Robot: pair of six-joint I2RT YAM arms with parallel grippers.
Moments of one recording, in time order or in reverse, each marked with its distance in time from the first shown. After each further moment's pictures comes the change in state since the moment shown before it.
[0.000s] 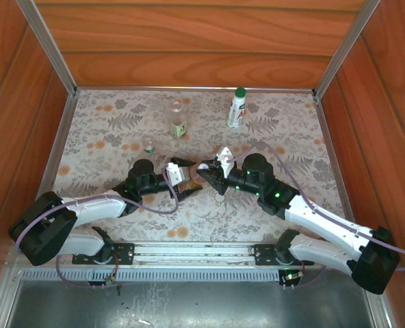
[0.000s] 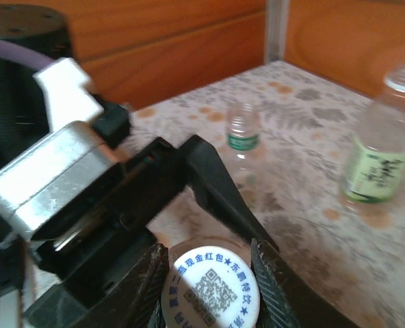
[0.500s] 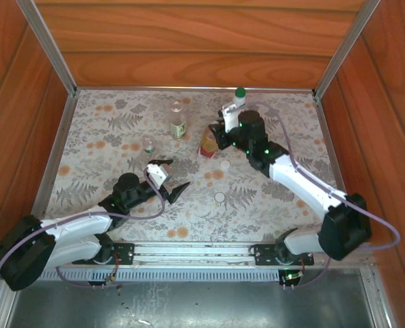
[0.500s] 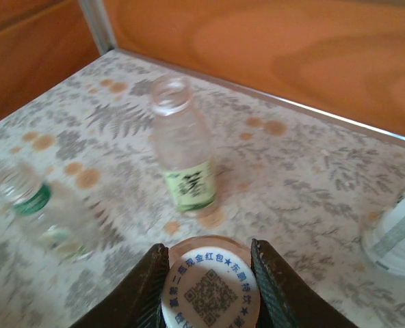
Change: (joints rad) left arm -0.005 -0.270 -0.199 -0.001 -0.294 -0.216; right arm -0.281 0.419 0.414 -0.125 0.123 0.038
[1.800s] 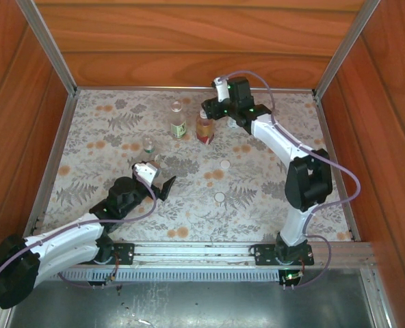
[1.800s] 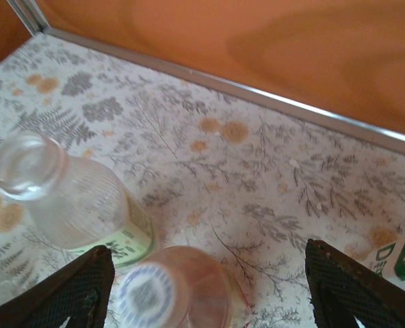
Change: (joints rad) left arm 0.024 -0.155 -0.018 -0.251 -0.286 -0.102; right arm -0.100 0.431 0.493 -0.204 -0.046 -0.035
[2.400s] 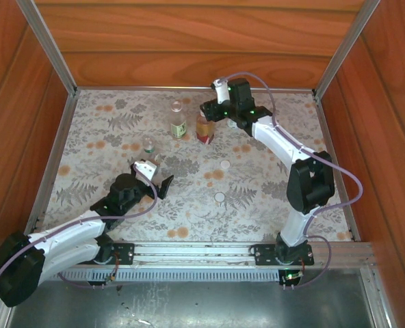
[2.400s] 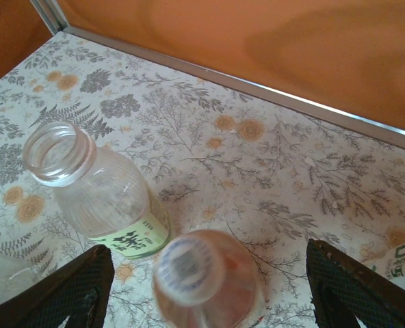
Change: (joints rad) left arm 0.049 0.042 0.015 -0.038 0.019 -0.019; right arm 0.014 -0.022 -0.033 0.007 -0.031 -0.002
